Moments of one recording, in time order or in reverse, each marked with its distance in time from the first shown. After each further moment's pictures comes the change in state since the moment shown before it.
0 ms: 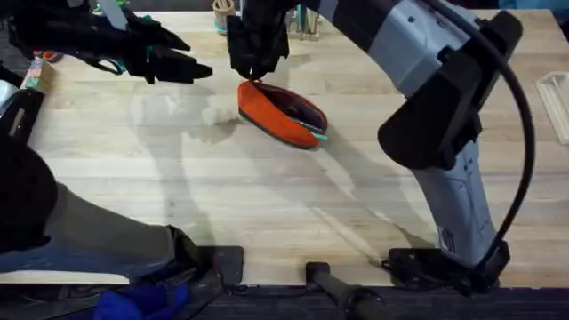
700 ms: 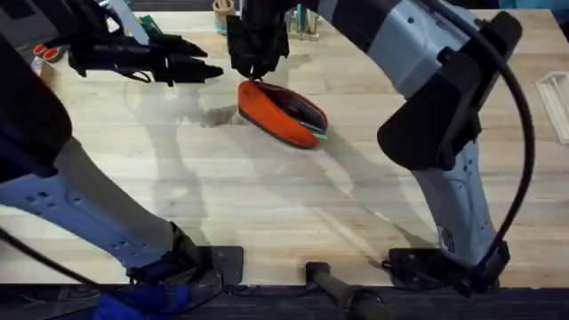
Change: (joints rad) left arm -0.005 0.263 0.000 0.174 0.194 0.003; right arm 0.003 0.000 0.004 -0.002 0.025 0.000
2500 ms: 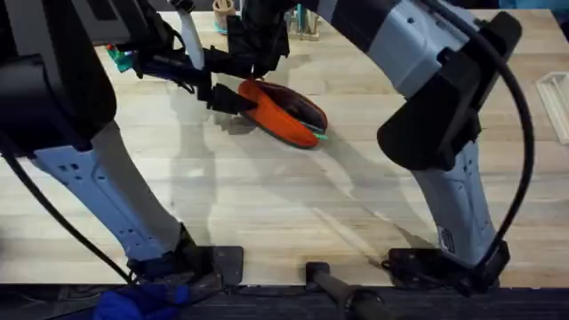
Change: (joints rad) left arm -0.214 0.135 -0.001 -0.066 -0.067 0.345; right arm 0.001 0.000 0.000 0.000 0.016 0.000
